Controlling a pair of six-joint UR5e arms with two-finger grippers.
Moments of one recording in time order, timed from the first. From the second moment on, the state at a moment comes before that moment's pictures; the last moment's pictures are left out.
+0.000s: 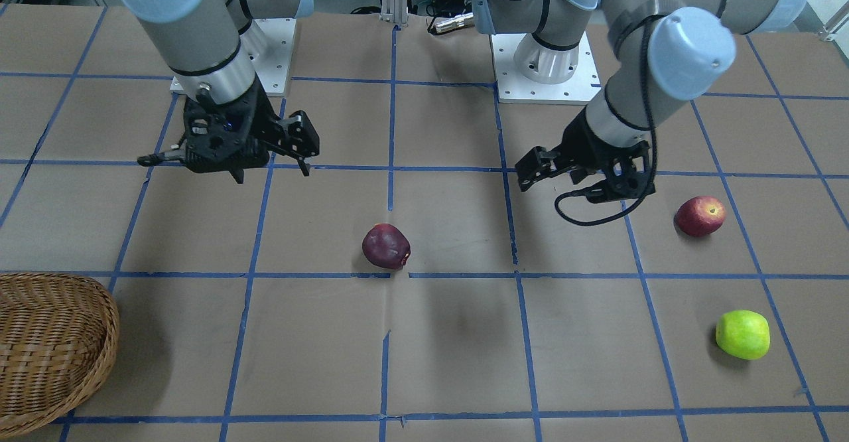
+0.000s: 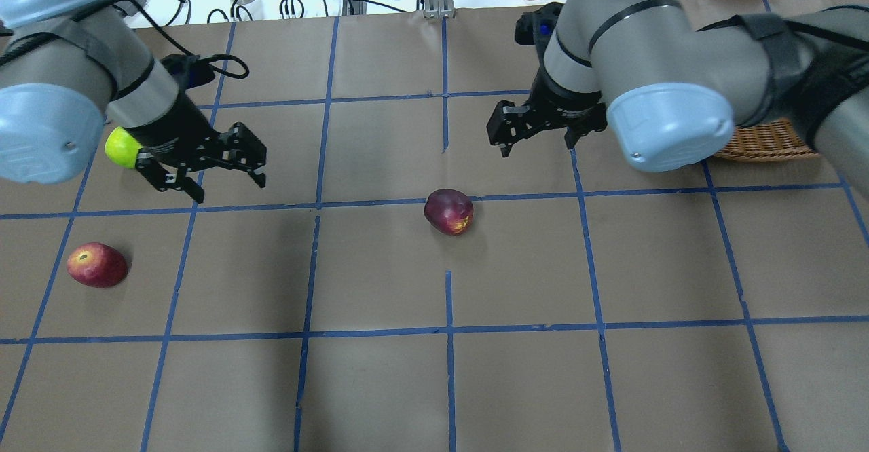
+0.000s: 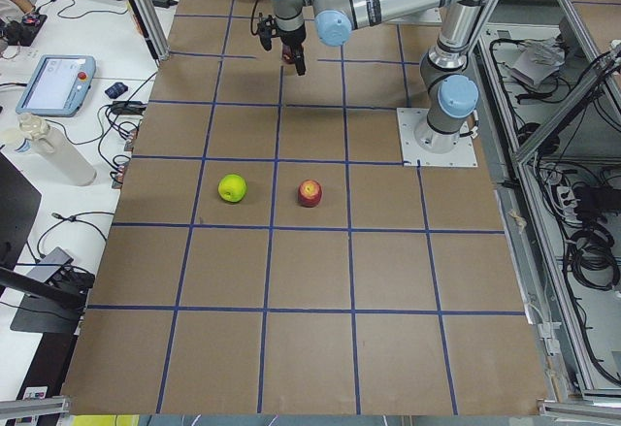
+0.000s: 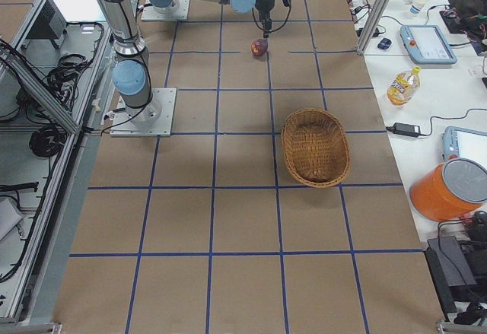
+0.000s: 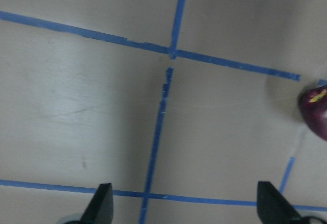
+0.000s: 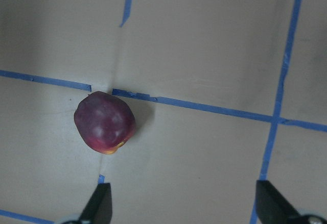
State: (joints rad) left arm -1.34 -1.60 -1.80 -1.47 1.51 0.15; right arm 1.77 -1.42 1.71 -1.95 -1.48 -0.01
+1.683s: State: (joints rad) left arm -0.85 -1.90 -2.02 -0.86 1.65 0.89; right arm 1.94 -1.13 1.72 -2.21 -1.53 -0.25
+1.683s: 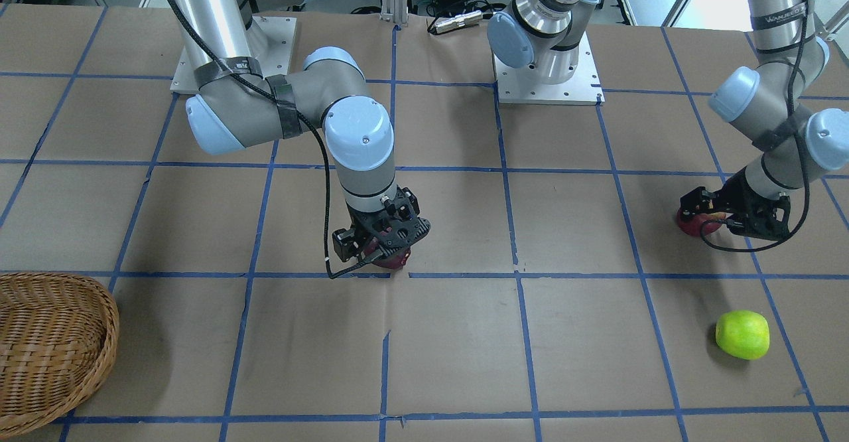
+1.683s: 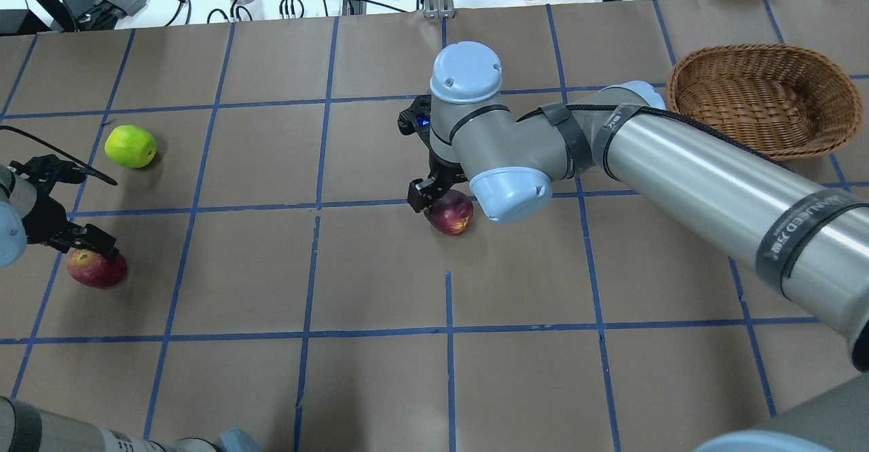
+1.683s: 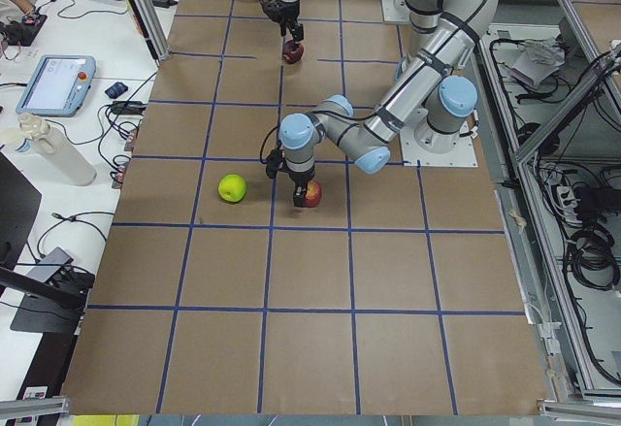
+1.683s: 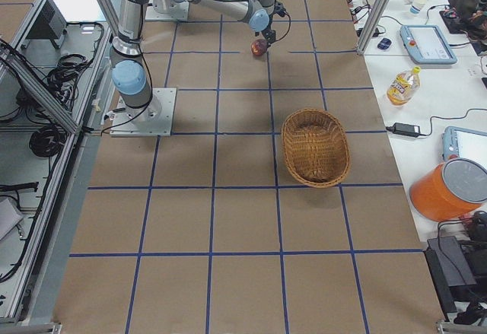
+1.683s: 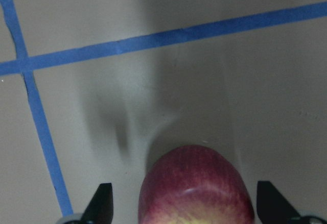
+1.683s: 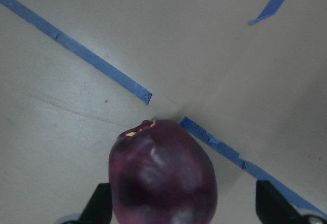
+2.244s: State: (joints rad) left arm -0.84 -1.90 -2.02 -0.88 1.66 0.84; right arm 1.95 -1.10 1.71 -2.21 -1.54 -0.27
